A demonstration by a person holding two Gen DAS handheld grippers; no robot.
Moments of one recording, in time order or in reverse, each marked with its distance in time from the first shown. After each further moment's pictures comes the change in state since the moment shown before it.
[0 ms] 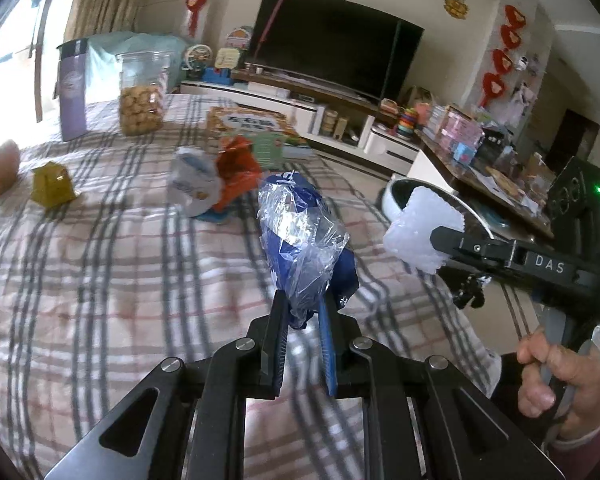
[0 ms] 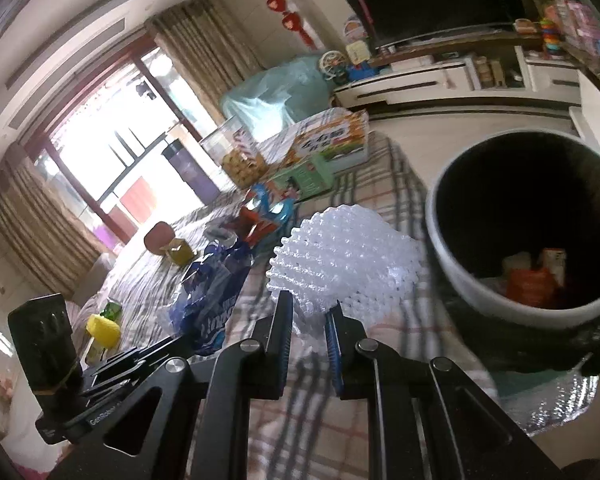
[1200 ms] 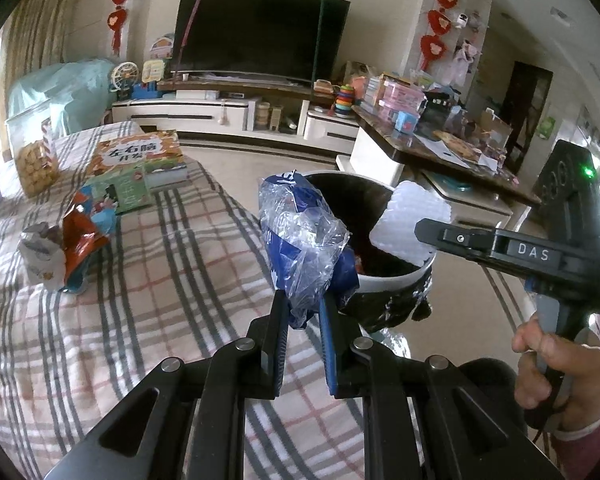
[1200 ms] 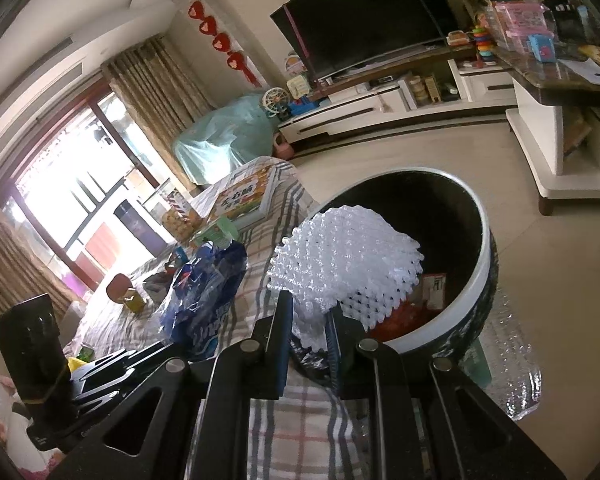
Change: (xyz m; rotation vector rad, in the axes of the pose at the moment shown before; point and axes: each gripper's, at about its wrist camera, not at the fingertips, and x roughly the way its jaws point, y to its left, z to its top) left arm 0.079 -0.092 0.039 0.181 0.034 -0.107; right arm -0.068 -0.083 0.019 0.105 -0.117 -0.136
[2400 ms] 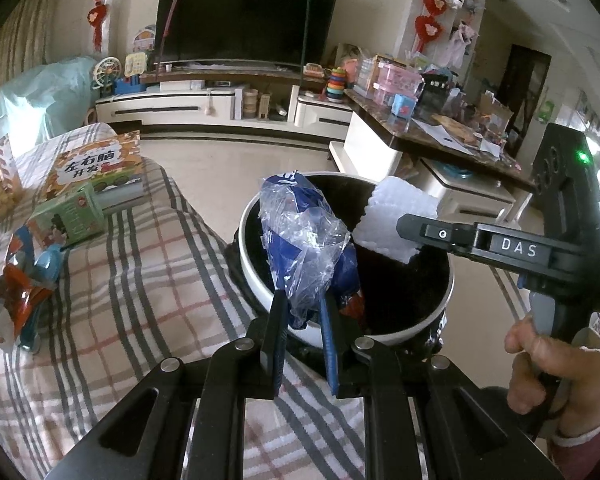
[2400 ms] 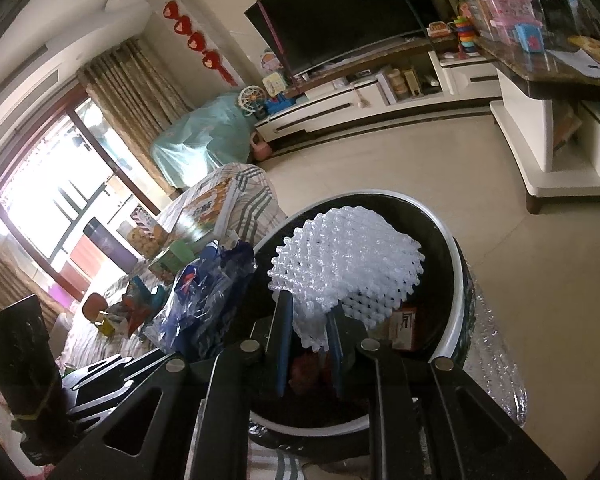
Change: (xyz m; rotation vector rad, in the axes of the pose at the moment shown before) left arm 0.069 -0.022 0.041 0.028 0.057 -0.008; right arm 0.031 -0.044 0.035 0.042 0.024 -0.053
